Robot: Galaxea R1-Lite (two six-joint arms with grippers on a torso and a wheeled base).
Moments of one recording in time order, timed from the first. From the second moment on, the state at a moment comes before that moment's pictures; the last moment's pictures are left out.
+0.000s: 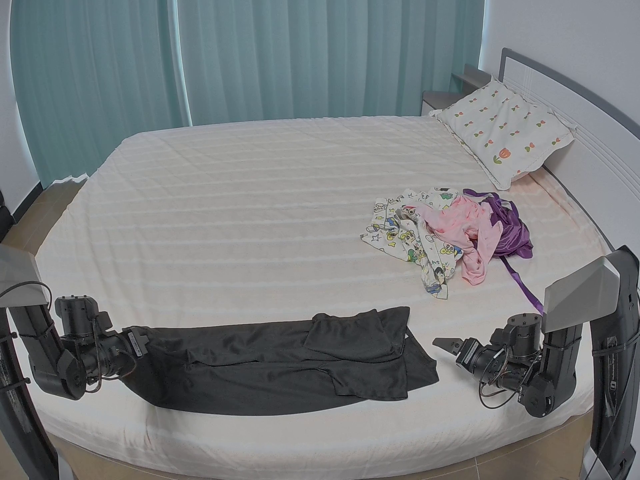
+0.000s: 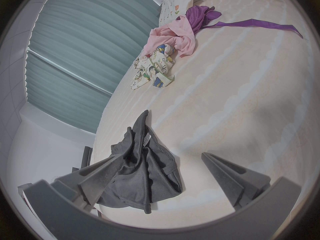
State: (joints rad) left arm 0.18 2.14 -0.33 -1.17 -0.21 -0.33; right arm 0.22 2.46 -0.38 -1.55 0.20 0.84
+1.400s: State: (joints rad) left arm -0.27 2.11 -0.50 -0.96 0.08 -0.43; right arm 0.23 2.48 -0.38 -1.55 0.20 0.83
